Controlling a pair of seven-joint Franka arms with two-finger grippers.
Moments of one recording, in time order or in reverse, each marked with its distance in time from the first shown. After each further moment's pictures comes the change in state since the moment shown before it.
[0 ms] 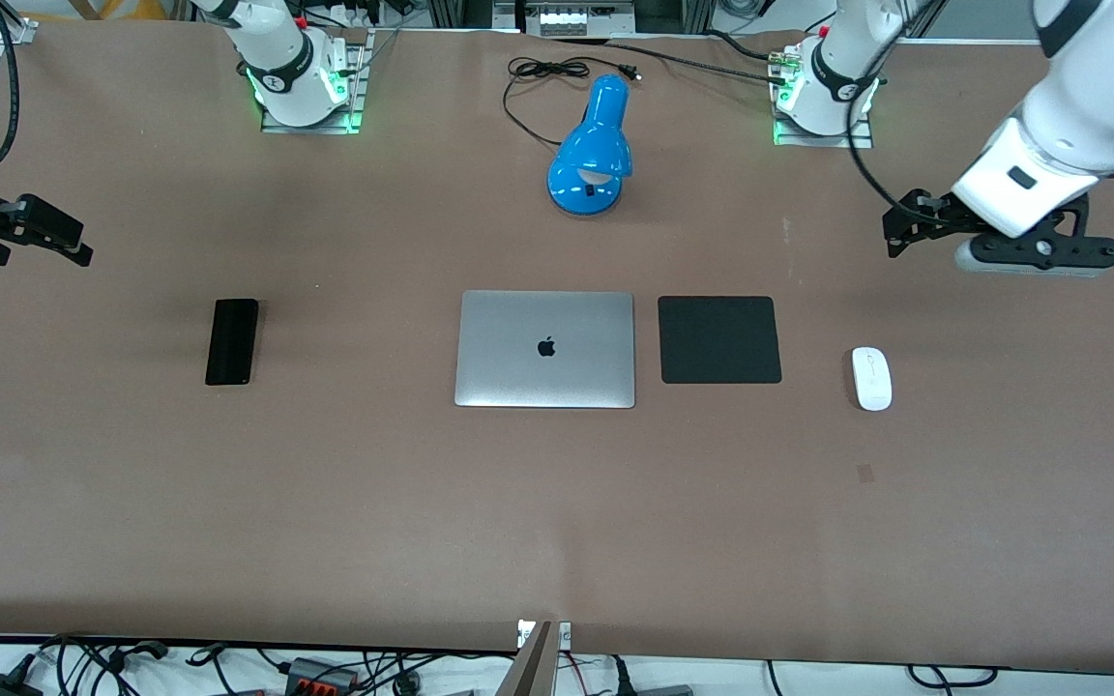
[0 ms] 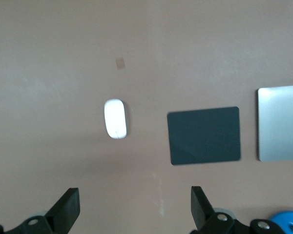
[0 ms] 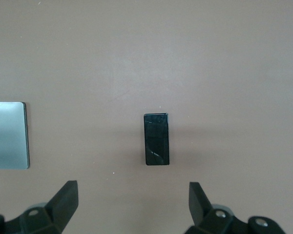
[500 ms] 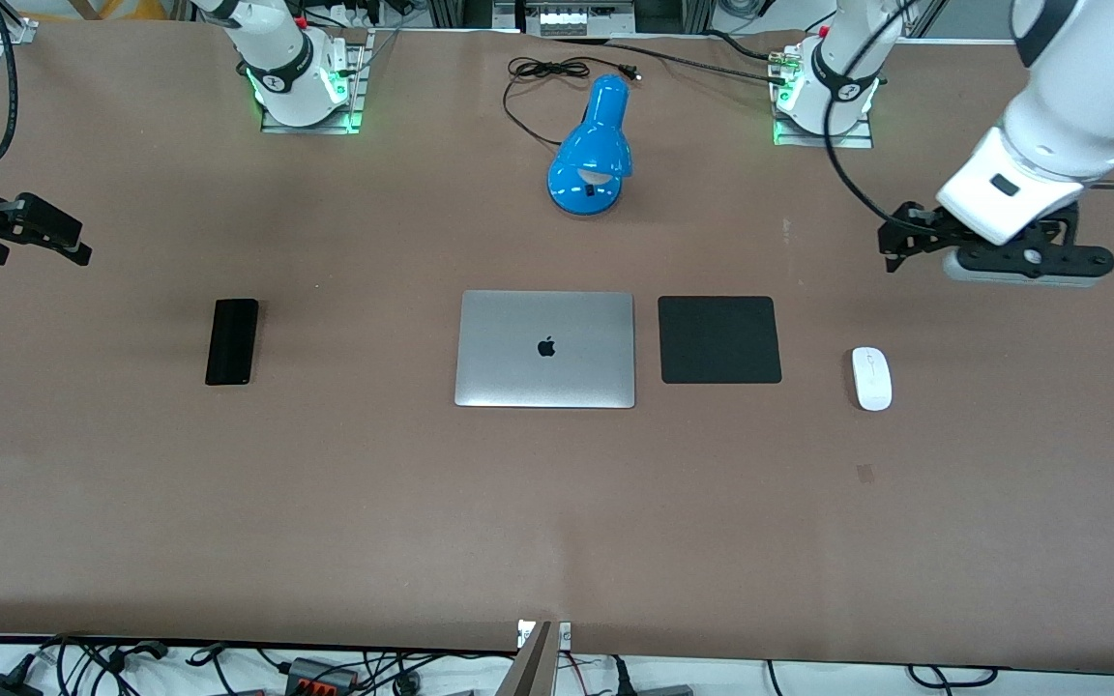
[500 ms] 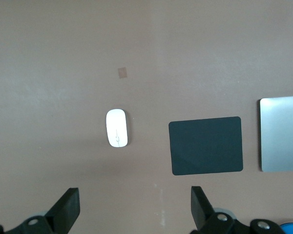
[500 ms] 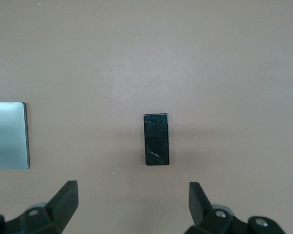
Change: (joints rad) left arm 0.052 0.016 -0.010 0.002 -0.032 0.032 0.000; right arm 0.000 -0.002 0.000 0.000 0.000 0.000 0.000
